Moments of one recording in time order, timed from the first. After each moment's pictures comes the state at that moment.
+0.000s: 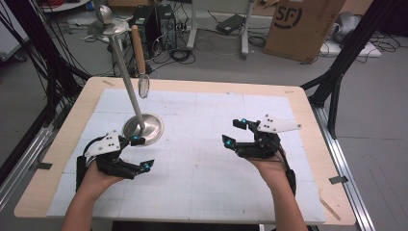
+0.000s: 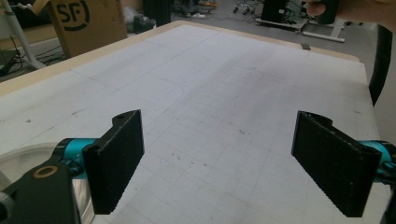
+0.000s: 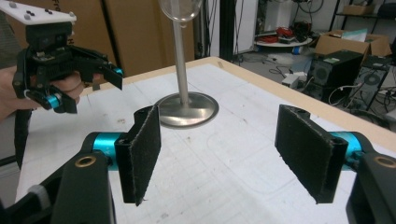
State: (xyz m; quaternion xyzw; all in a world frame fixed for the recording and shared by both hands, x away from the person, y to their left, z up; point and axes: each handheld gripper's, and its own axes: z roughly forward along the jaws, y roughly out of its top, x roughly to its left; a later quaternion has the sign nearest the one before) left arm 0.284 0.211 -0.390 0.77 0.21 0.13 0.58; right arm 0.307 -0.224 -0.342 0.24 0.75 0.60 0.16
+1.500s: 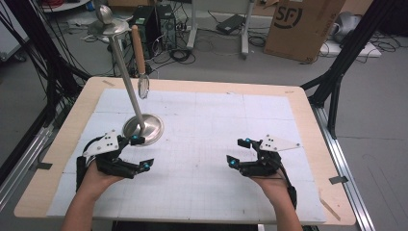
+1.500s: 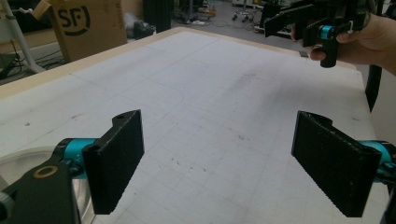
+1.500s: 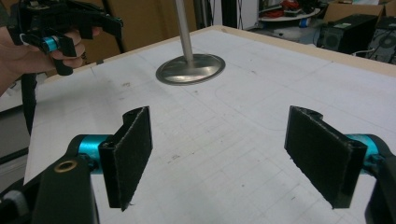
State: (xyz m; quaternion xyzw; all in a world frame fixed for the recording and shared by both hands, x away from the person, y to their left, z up) left arm 0.285 0.211 -0.392 0.77 0.21 0.13 0.59; right arm 0.290 -0.240 -0.397 0.27 0.76 0.58 0.12
